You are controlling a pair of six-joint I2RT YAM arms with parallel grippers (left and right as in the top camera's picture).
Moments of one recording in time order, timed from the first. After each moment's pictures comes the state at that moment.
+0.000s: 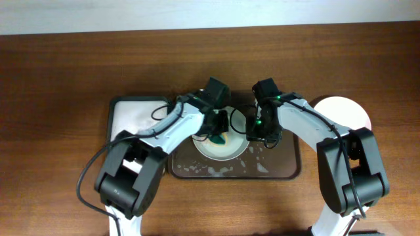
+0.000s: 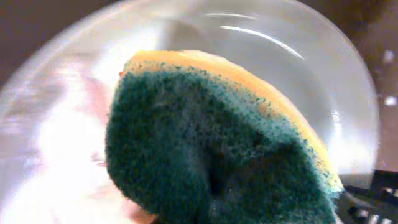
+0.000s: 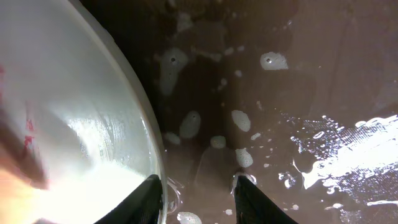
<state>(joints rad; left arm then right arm) -0.57 2.03 1.39 -0.63 0.14 -0.59 0.29 1.91 1.18 -0.76 -0.19 0.36</state>
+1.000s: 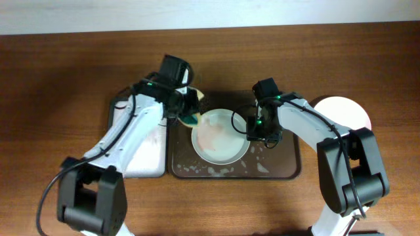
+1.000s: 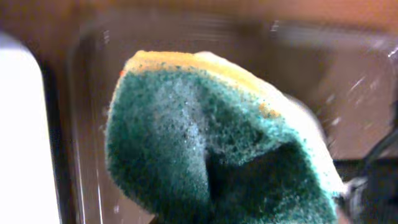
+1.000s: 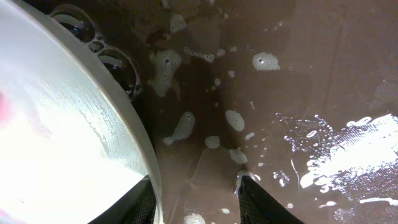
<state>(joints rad) -0.36 1.81 1.41 -0.77 0.17 -0.40 0.29 1.91 1.18 -0.76 -0.18 0.36</state>
